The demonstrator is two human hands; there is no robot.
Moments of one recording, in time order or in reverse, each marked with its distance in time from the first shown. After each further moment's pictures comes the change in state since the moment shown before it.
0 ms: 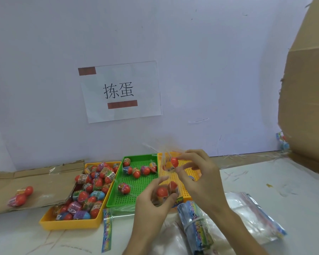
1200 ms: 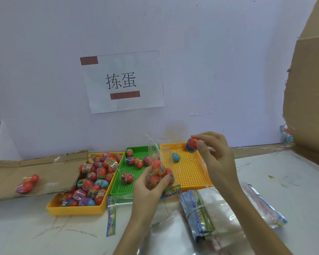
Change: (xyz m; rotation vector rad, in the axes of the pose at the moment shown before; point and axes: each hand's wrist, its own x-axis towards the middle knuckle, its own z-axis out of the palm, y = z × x) left_hand 0.003 0.004 -0.007 -0.194 0.074 -0.106; right_hand 0.011 0.007 -0.019 0.241 0.083 0.133
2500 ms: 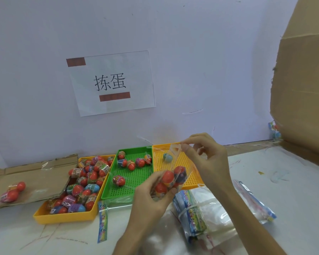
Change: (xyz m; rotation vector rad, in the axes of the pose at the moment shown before) left_hand -0.010 0.003 0.008 0.247 -0.218 0.273; right_hand -0.001 -0.010 -0.002 -0.027 -0.006 -0.101
